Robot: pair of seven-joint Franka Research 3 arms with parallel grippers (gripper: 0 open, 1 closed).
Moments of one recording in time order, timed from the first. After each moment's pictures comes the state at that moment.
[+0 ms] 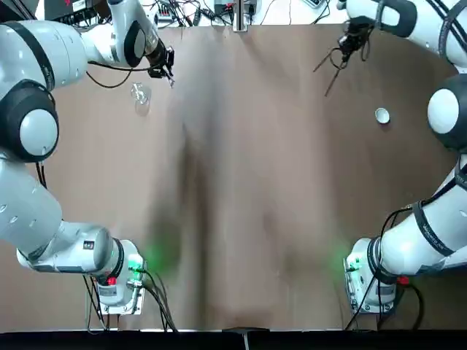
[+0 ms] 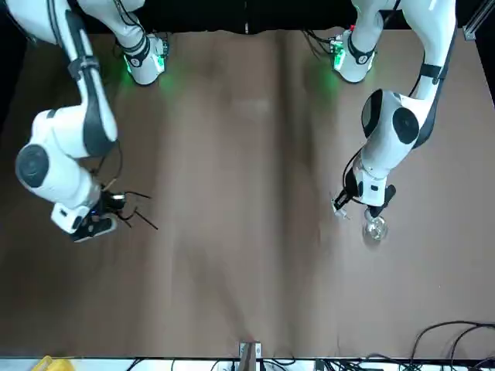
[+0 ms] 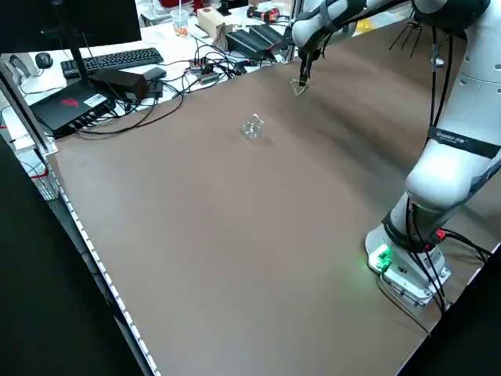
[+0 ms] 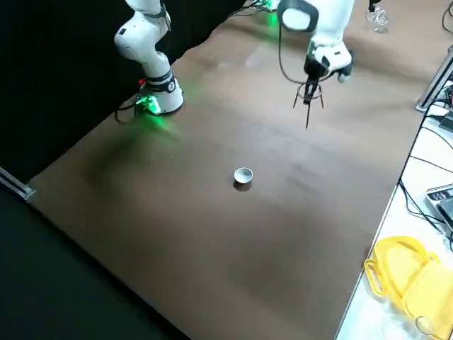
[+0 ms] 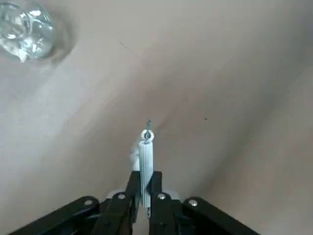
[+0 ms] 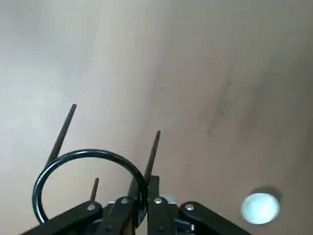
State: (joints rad) left arm -0.05 0.23 -0.27 -2.07 -0.10 2.48 -0.89; right arm 0.14 0.33 -0.02 -1.73 0.00 2.00 -0.13
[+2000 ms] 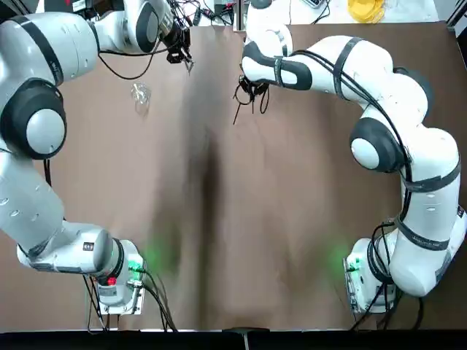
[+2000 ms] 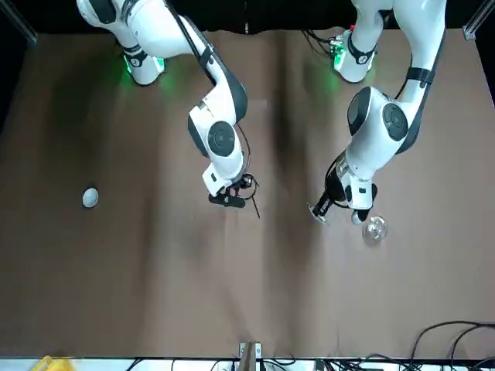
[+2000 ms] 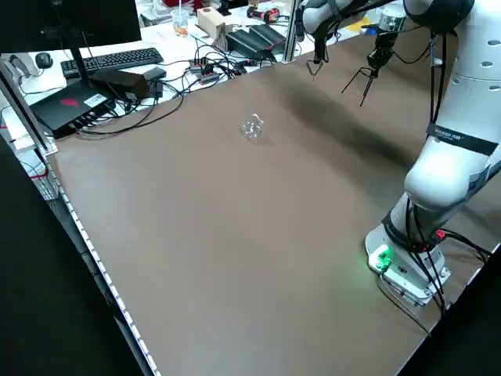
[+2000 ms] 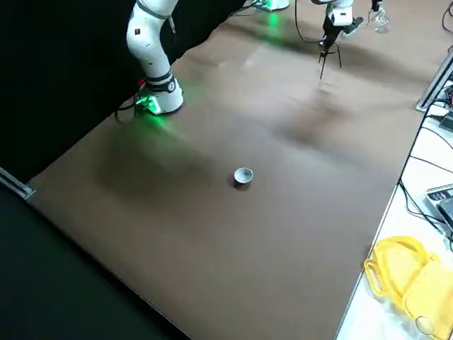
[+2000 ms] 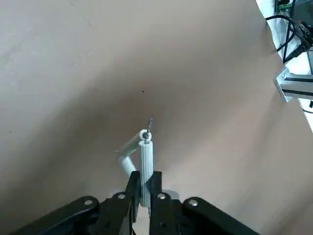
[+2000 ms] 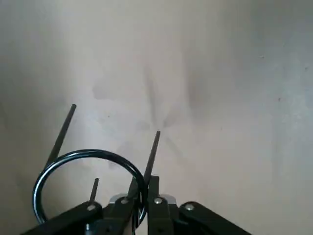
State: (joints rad) left arm -0.07 0.29 -0.35 -1.91 -0.19 2.48 -1.10; right arm 0.71 0.69 -0.02 -1.38 0.10 2.03 0.81
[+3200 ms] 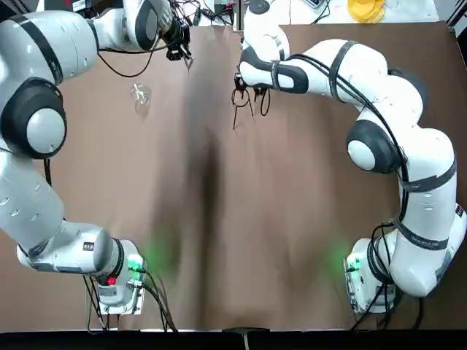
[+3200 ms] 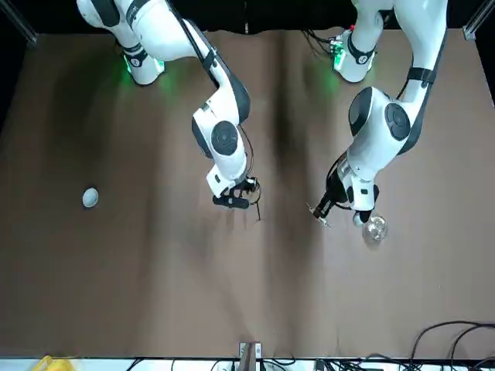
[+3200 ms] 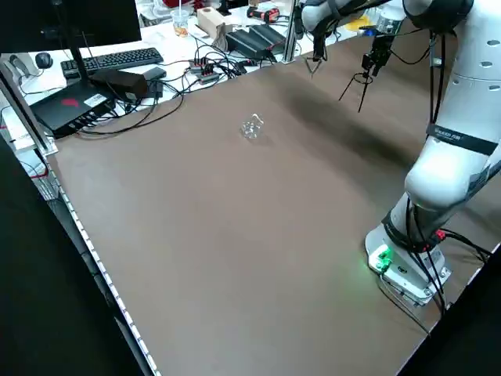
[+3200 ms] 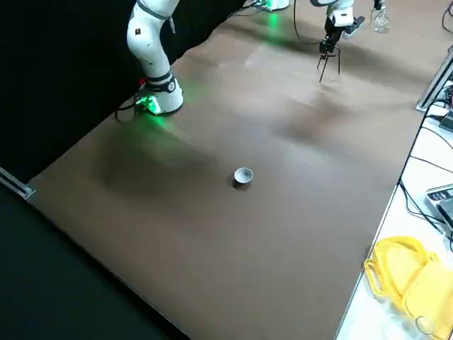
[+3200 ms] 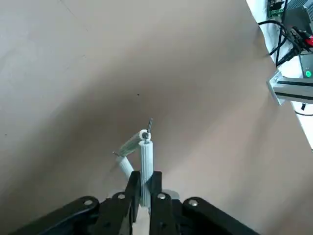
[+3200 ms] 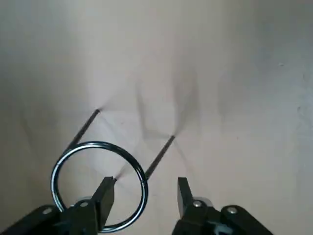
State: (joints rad) left arm -0.07 0.29 -0.35 -1.89 -0.19 2.48 -1.10; right arm 0.73 0.71 -0.02 -1.37 0.10 2.09 0.81
